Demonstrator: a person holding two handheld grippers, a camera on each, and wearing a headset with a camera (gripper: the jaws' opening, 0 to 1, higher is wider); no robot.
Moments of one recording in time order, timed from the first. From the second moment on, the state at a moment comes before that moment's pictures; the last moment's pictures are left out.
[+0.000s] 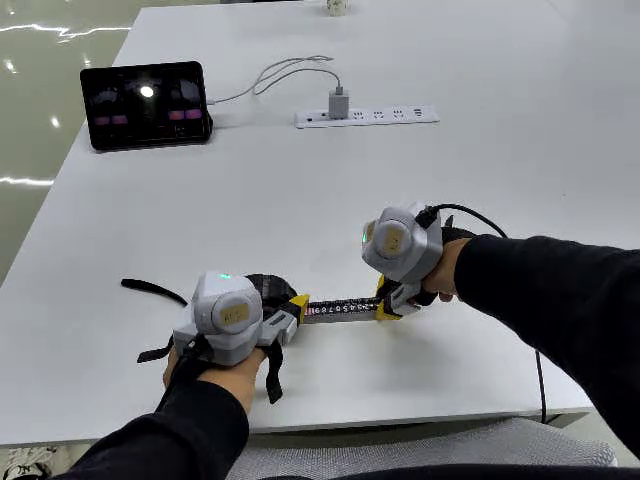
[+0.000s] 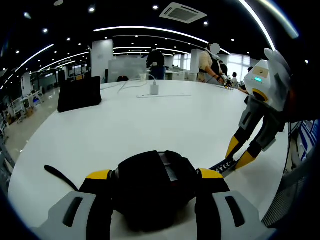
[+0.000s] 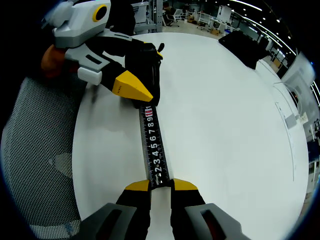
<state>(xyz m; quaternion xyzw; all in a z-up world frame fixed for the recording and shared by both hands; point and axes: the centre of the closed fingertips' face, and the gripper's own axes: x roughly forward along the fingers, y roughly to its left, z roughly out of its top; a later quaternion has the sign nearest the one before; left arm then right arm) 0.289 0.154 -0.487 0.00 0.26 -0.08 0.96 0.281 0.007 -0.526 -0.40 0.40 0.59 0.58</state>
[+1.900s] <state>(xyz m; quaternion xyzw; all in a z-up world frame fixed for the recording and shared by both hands) 0.289 0.152 -0.487 0.00 0.25 -0.08 0.96 0.270 0.042 -0.523 -0.36 0.37 0.61 0.60</state>
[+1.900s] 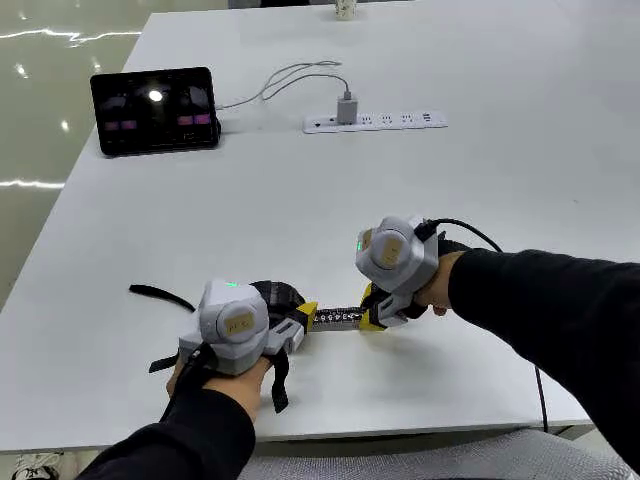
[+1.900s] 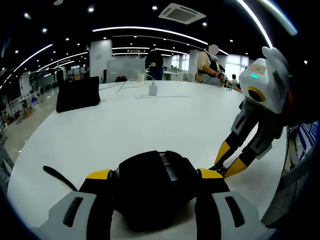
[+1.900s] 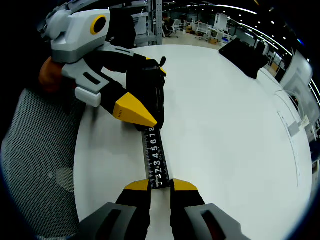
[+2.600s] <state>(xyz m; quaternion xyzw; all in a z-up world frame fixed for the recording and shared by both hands) 0.288 0.153 -0.487 -0.01 0.26 -0.08 0.96 0.272 0.054 -0.525 -0.35 0.36 0.62 0.61</state>
